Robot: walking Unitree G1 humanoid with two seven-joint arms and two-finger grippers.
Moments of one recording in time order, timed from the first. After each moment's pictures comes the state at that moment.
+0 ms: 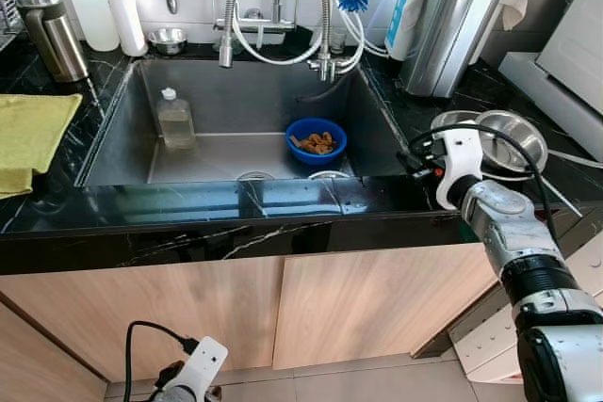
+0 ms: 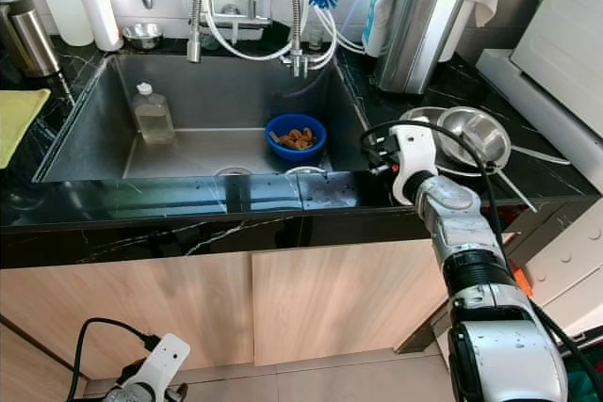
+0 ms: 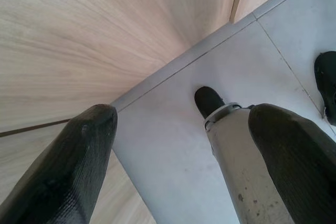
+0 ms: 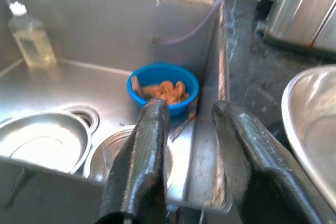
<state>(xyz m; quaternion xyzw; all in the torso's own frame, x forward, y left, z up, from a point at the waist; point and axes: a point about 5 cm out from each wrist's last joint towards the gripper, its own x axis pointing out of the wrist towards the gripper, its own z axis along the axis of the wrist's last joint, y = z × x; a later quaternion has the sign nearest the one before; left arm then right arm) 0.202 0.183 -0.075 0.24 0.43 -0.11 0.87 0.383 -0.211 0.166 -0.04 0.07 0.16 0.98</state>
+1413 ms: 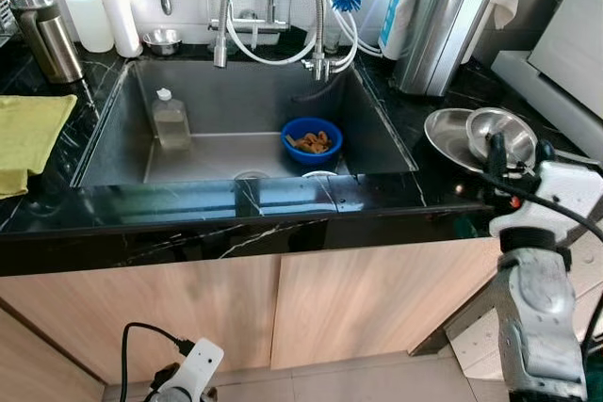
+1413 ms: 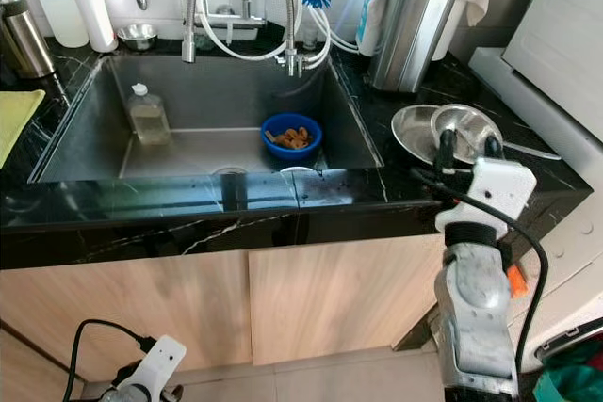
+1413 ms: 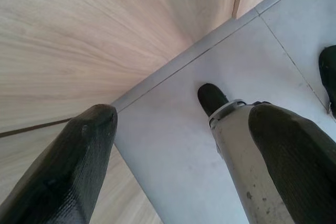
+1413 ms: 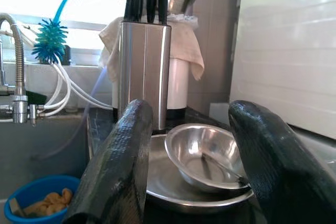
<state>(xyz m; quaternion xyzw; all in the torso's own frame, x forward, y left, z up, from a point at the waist) 0.200 0.189 -0.075 0.24 0.43 -0.10 0.86 0.278 -0.222 0.176 -0.04 -0.16 -0.12 0.98</state>
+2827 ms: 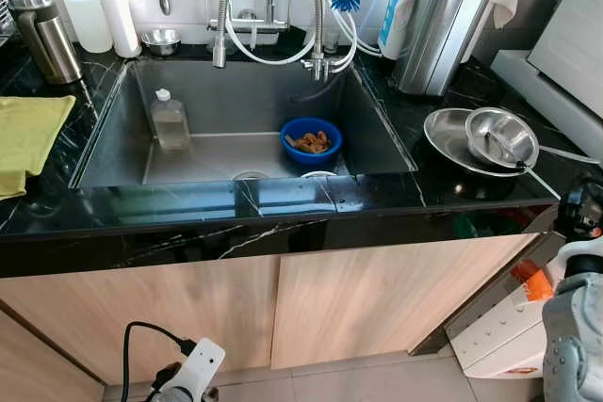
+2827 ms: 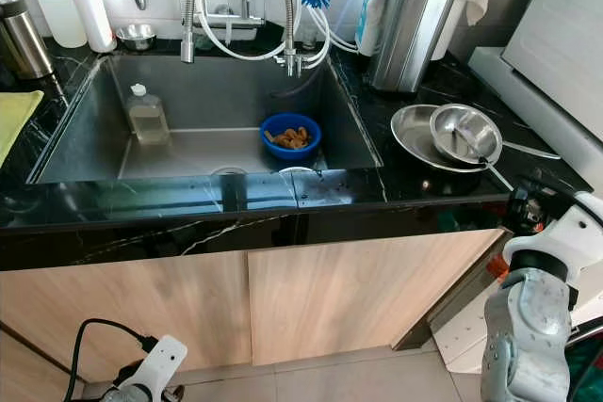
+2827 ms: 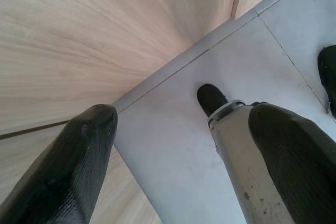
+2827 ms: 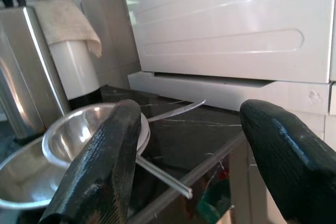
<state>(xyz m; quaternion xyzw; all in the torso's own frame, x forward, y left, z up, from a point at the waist) 0.200 0.187 -0.075 0.24 0.43 -0.11 0.86 0.254 -0.288 0.166 0.08 -0.10 -0.28 0.95</state>
